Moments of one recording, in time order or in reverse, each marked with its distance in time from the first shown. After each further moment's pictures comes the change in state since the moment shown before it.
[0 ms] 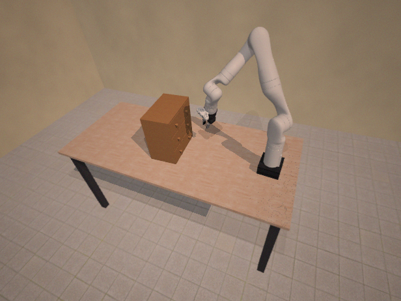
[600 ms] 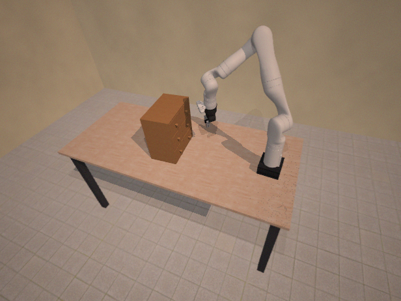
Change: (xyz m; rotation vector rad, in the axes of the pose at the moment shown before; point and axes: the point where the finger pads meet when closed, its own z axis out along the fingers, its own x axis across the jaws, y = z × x) arm -0.002 0.006 -0.015 0.002 -0.179 0.385
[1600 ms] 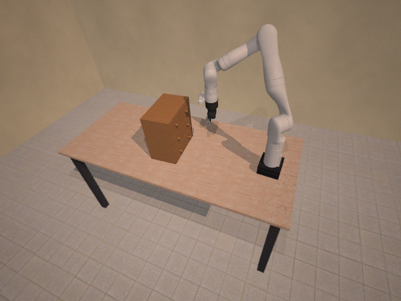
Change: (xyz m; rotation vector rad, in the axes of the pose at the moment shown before) arm 0.000 0.010 -0.018 0.003 -0.221 0.482
